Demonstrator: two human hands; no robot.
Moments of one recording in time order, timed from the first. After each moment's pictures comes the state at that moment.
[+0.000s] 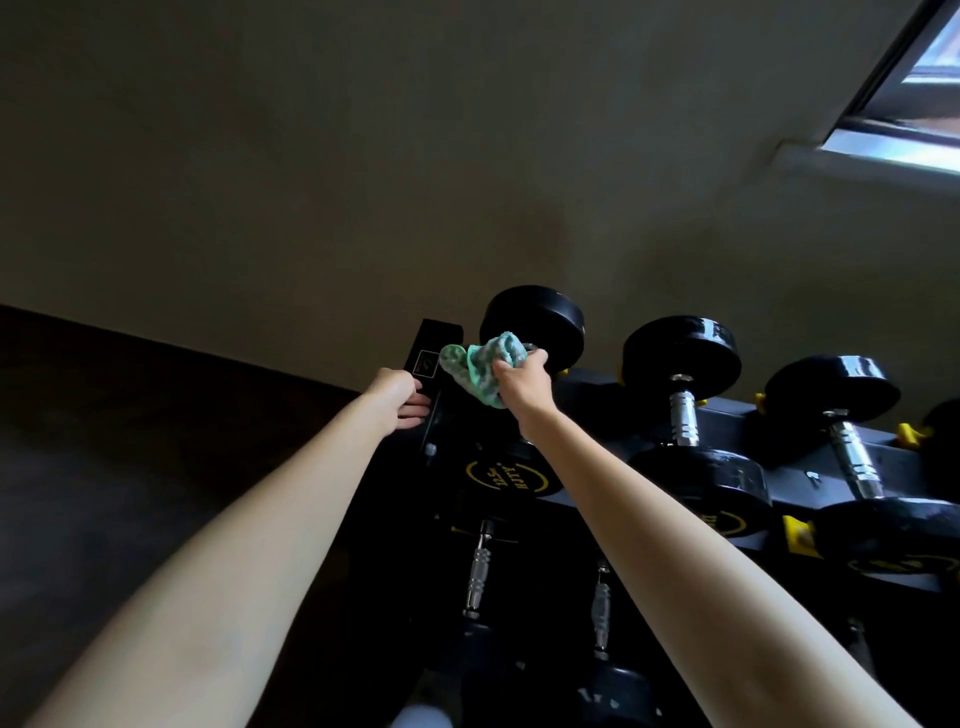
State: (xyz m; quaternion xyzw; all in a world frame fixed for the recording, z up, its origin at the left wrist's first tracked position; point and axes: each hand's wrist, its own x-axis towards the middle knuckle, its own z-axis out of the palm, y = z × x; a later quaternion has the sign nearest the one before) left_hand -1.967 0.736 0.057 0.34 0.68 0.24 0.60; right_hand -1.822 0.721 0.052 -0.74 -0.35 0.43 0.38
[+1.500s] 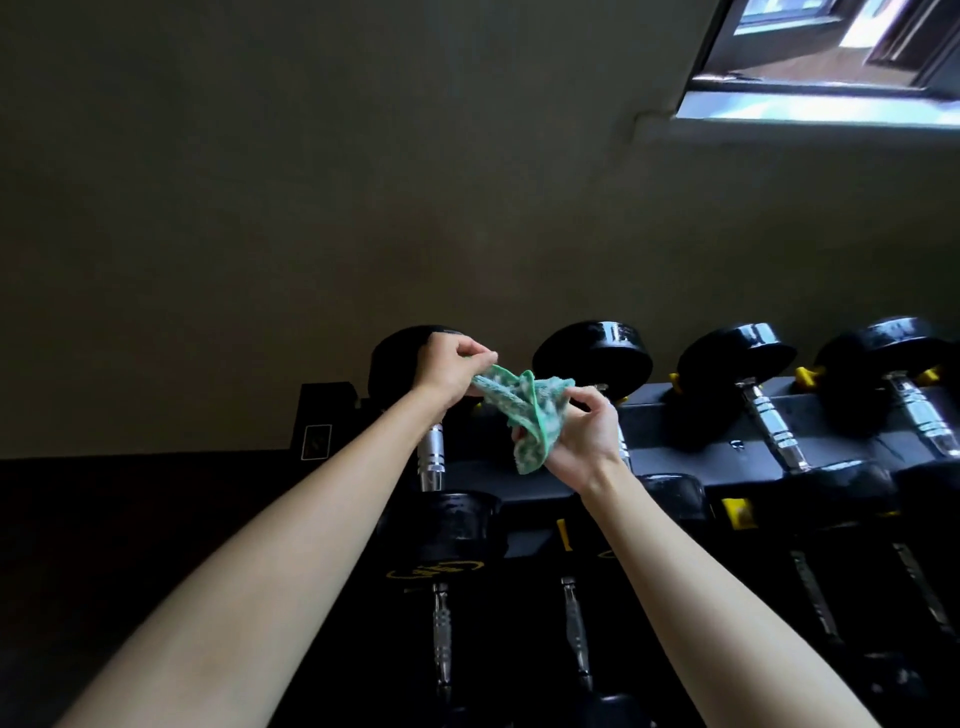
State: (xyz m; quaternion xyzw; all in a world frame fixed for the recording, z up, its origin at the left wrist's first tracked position) left_hand -1.787 0.813 0.068 0.63 0.50 0.25 0.54; right_hand -1.670 0.704 0.027 -0.35 -0.06 0.65 0.67
